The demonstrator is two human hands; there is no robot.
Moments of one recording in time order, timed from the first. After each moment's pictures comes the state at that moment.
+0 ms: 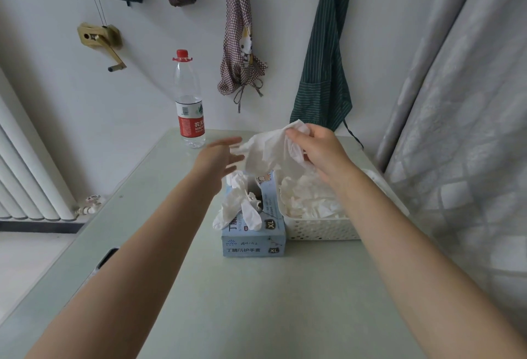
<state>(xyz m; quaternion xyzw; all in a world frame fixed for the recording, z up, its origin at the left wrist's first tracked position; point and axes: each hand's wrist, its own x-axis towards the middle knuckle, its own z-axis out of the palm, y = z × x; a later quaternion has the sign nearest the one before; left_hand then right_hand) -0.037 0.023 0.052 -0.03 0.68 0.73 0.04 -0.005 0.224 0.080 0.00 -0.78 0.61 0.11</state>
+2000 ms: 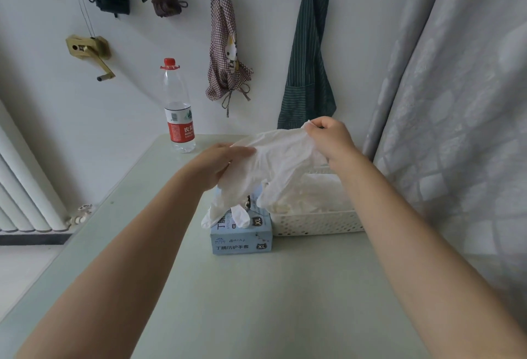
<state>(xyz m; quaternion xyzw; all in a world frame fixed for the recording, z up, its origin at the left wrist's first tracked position) -0.024 0.043 0.070 0.10 0.75 0.64 0.16 -0.001 0.276 0.094 -0.11 -0.80 0.55 0.23</state>
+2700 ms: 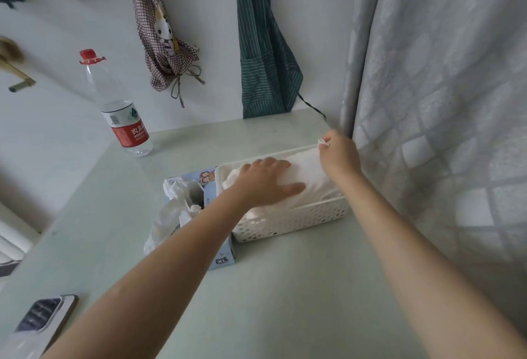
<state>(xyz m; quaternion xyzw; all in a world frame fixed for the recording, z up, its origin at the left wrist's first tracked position) -0.037 0.209 -0.003 0.32 0.94 0.08 0.04 -0.018 0.393 -0.009 -0.22 -0.89 0.31 0.24</state>
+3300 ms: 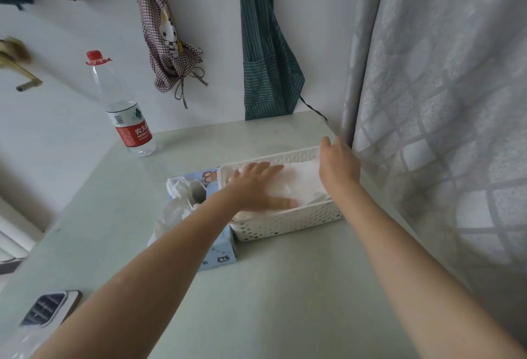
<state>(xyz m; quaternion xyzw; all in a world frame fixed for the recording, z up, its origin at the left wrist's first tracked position) -0.048 0.185 -0.017 0.33 0.94 0.05 0.08 -0.002 0.377 -0.011 -0.20 -0.96 0.03 0.20</state>
